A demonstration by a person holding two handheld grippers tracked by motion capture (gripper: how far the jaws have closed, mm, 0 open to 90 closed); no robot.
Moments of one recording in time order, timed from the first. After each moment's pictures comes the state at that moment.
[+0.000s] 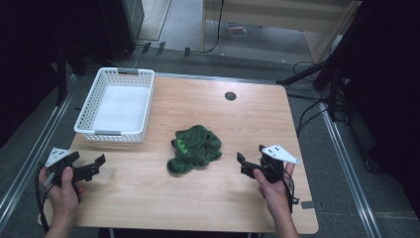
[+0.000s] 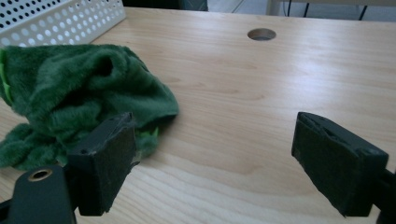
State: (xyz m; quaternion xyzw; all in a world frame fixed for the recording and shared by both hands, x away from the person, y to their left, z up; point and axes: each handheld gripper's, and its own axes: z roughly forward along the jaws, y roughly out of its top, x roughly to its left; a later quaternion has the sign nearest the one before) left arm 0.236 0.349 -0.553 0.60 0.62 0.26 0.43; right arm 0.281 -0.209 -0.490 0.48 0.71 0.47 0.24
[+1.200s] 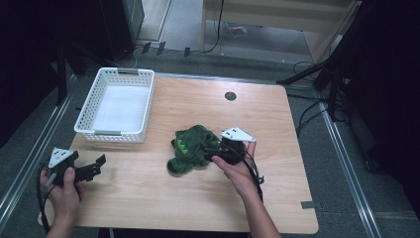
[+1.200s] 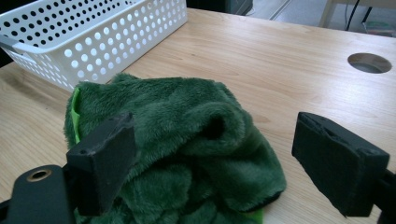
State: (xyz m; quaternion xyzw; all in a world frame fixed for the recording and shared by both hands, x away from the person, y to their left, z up) left arm 0.235 0.342 -0.551 0.61 0.61 0.29 0.41; right arm 0.320 -0.109 -0.485 0.42 0.75 0.48 0.20
